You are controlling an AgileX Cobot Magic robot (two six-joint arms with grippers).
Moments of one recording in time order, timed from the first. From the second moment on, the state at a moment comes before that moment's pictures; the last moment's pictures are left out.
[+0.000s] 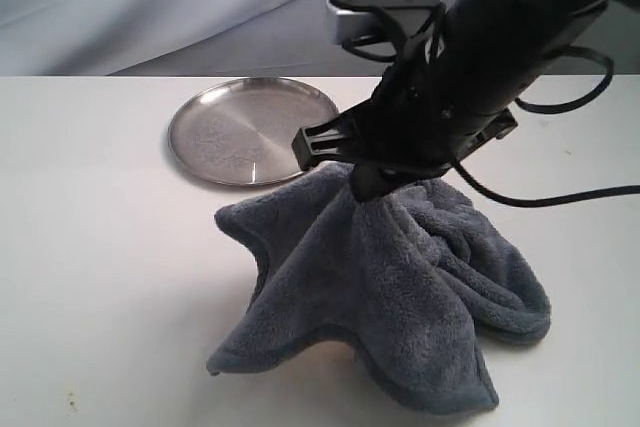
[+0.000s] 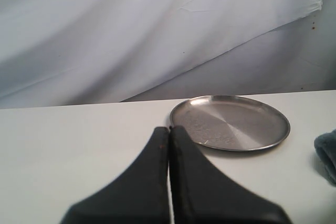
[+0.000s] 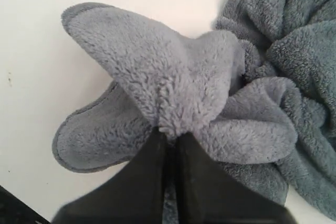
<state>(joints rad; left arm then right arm) -0.13 0.00 0.00 -0.12 0.13 0.11 0.79 1.57 -1.32 0.15 0.99 0.19</state>
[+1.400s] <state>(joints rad) -0.13 0.00 0.00 -0.12 0.13 0.11 0.65 1.76 -1.58 -0.47 0.96 0.48</state>
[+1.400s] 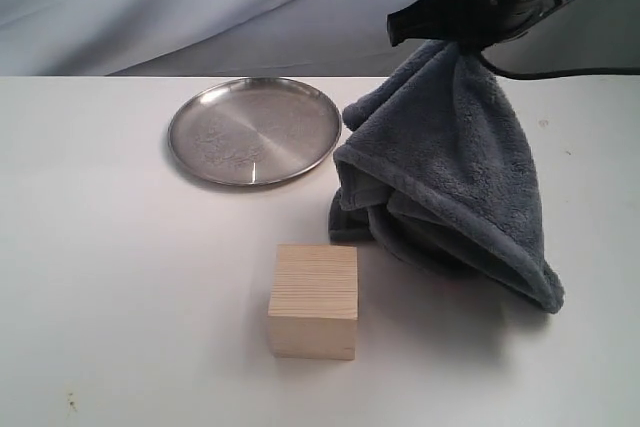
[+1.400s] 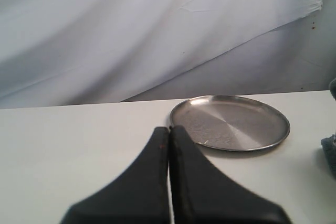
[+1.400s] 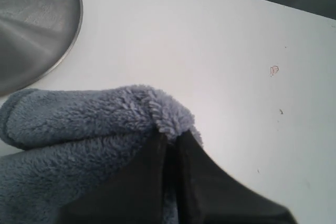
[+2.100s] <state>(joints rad) -0.13 0.00 0.00 -0.12 0.13 0.11 0.53 2.13 -1.66 -0.40 0.87 0.46</state>
